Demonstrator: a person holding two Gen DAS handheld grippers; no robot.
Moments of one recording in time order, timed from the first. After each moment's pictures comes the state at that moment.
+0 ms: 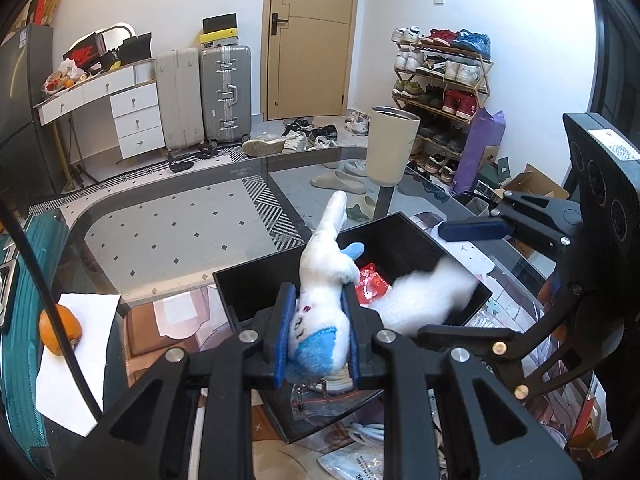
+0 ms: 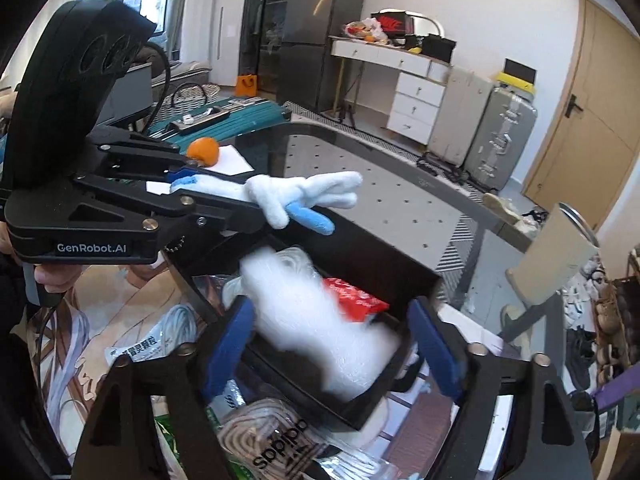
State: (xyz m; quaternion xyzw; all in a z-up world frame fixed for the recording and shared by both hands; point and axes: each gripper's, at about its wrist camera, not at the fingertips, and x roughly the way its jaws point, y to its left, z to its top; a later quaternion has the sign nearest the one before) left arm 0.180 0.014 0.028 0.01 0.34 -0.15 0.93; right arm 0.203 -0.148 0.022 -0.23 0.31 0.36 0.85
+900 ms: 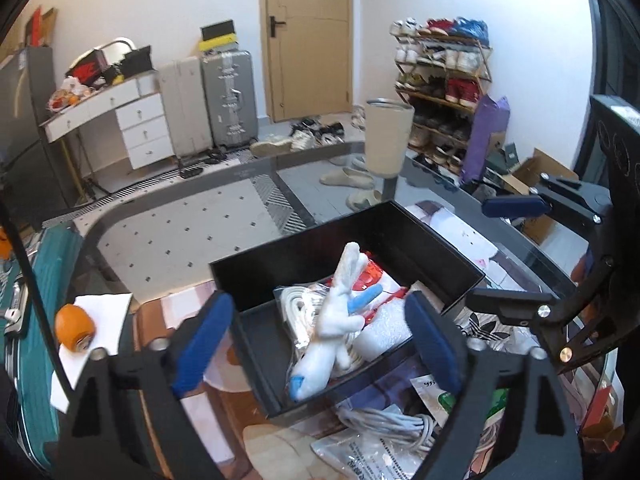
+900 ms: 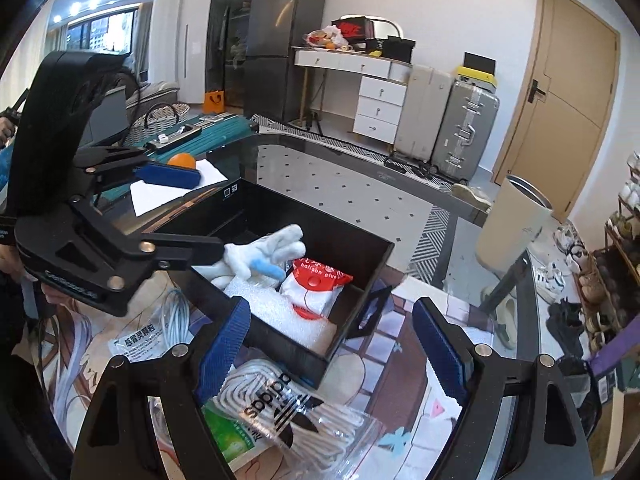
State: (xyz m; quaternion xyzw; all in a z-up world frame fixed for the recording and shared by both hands) left arm 0.155 0.000 0.032 0.04 0.33 -0.12 0.93; right arm 0.174 -0.187 0.033 -0.19 0.31 0.31 0.88
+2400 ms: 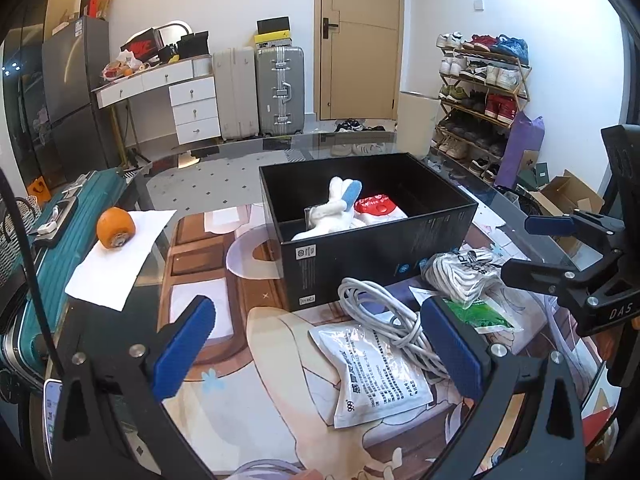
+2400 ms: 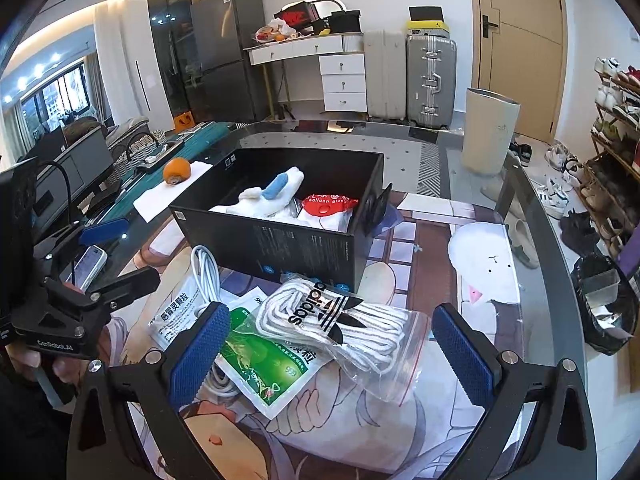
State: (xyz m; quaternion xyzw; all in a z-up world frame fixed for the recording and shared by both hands) left arm 0.072 0.003 -0.003 0.00 0.33 -0.04 0.94; right arm 0.128 -0.220 0.007 -0.07 0.37 0.27 0.88
